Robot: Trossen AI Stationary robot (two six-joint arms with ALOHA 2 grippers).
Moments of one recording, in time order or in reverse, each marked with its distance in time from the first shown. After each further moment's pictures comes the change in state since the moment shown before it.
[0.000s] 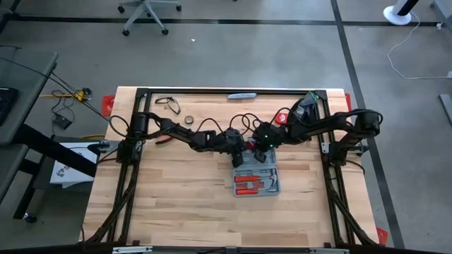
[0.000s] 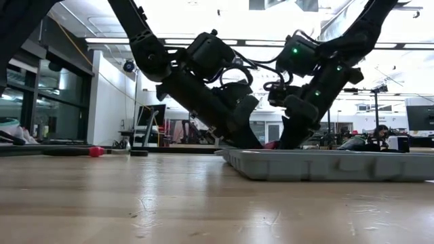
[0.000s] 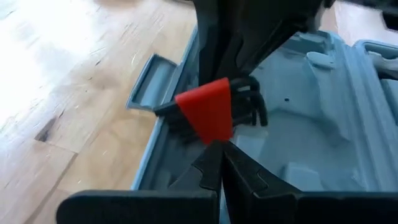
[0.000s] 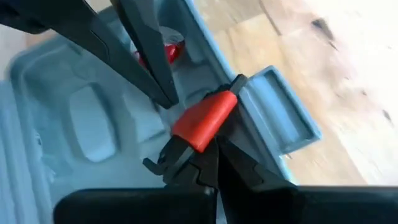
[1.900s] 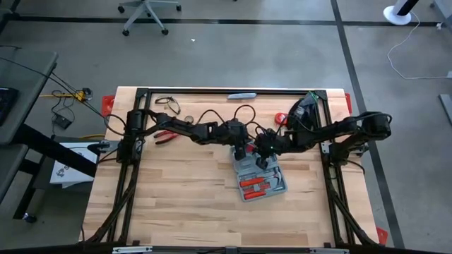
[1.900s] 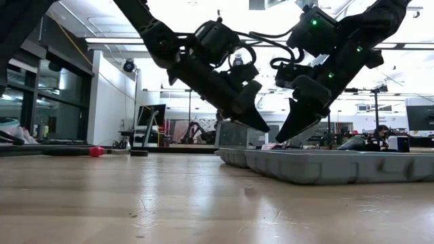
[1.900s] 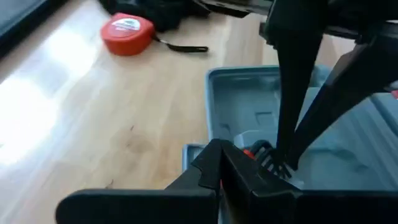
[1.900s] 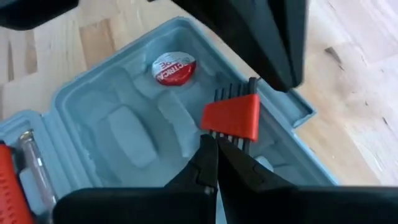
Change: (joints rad) left arm 0.061 -0.043 0.102 -0.102 0.023 0.191; right arm 0.165 -0.111 -0.024 -0.011 0.157 0.079
